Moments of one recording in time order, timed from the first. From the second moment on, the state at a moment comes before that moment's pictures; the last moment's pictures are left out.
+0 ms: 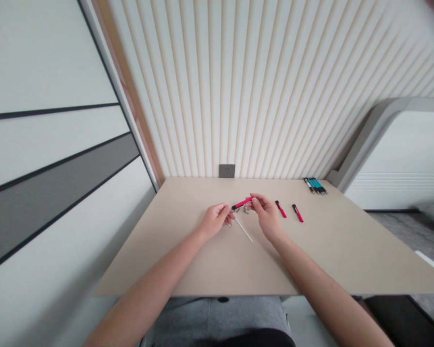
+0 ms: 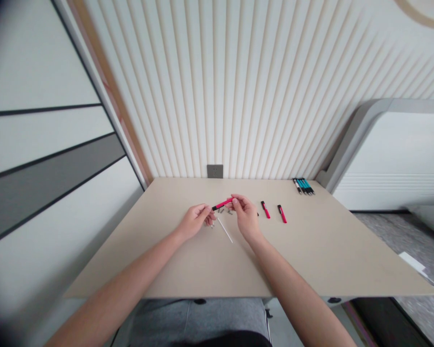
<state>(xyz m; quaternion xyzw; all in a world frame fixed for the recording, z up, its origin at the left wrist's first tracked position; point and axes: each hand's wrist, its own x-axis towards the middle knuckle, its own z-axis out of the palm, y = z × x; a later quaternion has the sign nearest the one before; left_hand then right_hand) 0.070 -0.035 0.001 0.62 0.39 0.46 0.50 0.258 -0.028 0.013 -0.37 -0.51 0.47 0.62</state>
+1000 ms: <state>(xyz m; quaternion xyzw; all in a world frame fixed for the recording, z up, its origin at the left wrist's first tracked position) 0.057 -0.025 0.004 0.59 0.46 0.51 0.43 0.265 -0.022 0.005 -0.42 -0.51 0.43 0.62</state>
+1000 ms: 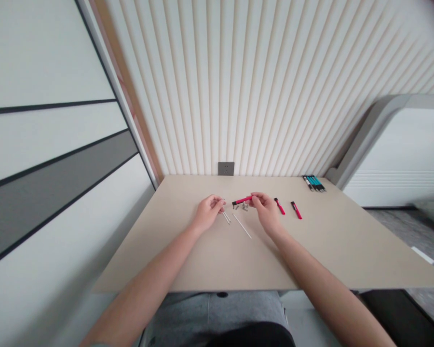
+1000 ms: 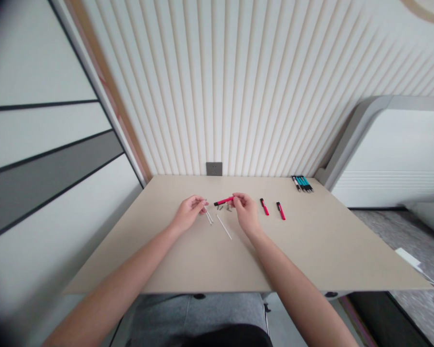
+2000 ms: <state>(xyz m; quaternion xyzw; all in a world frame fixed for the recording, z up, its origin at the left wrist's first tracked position) 0.058 -0.037 0.027 0.66 0.34 0.48 0.47 0.237 -0.040 -0.002 -0.29 -0.33 0.77 0.46</state>
